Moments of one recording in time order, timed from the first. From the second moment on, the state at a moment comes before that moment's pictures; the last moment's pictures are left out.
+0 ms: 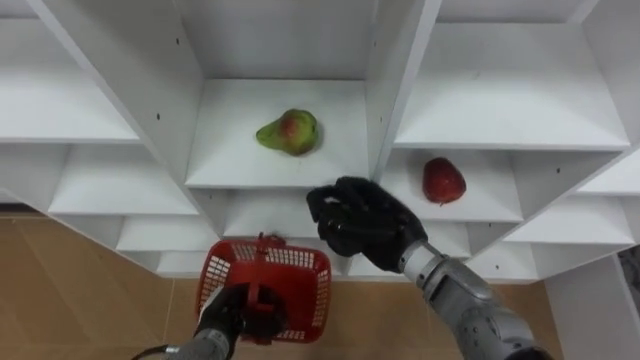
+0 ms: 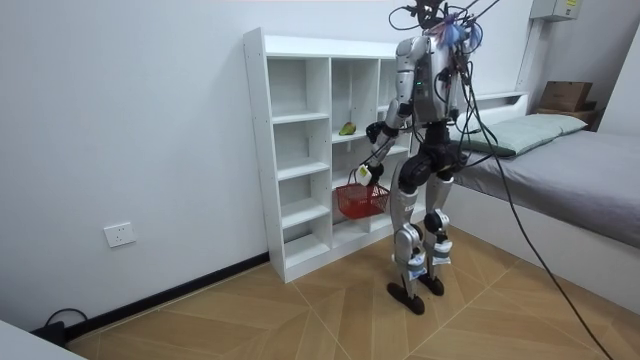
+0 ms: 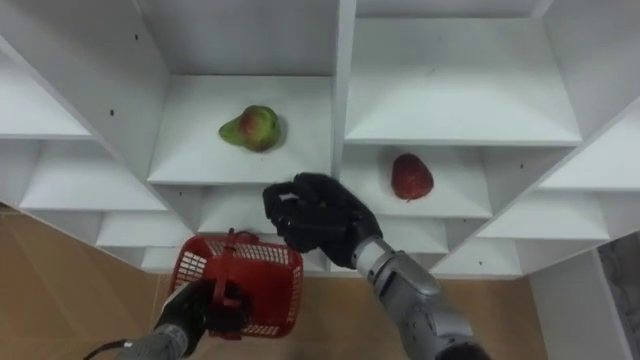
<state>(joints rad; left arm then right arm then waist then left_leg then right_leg) -0.12 0.14 -0.29 0.98 -0.31 -0.07 -0.01 -0.26 -0.19 0.39 0.64 0.79 -0.08 0.43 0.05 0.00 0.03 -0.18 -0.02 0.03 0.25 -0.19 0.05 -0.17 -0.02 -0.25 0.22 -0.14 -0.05</state>
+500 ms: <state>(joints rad) -0.12 0.12 -0.34 0.95 -0.36 -0.07 -0.03 -0.33 -0.15 0.41 0.77 0.82 -0.13 0.45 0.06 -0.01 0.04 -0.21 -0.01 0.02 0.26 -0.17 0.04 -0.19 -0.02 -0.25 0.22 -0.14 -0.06</state>
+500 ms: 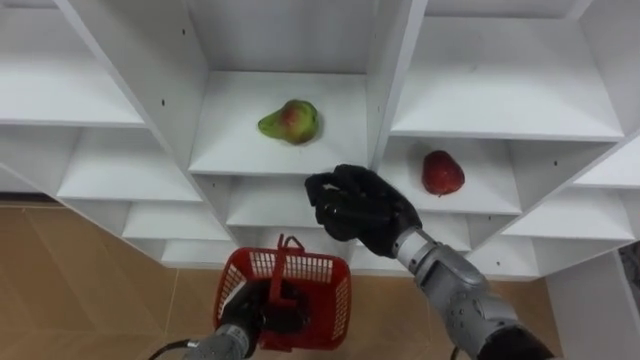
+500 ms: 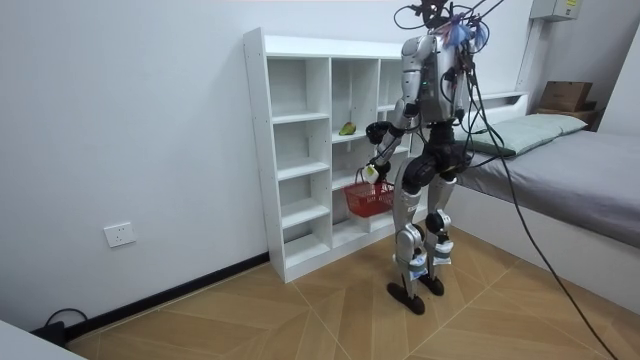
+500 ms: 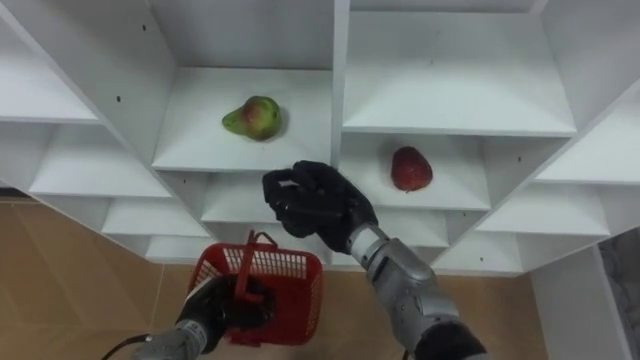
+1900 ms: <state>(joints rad) -0.11 0.11 -0.42 0.92 -0.48 -0.09 -0.05 -0.17 -0.16 0.55 0.78 0.82 -0.07 0.39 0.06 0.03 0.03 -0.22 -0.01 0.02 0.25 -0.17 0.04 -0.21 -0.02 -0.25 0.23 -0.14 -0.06</state>
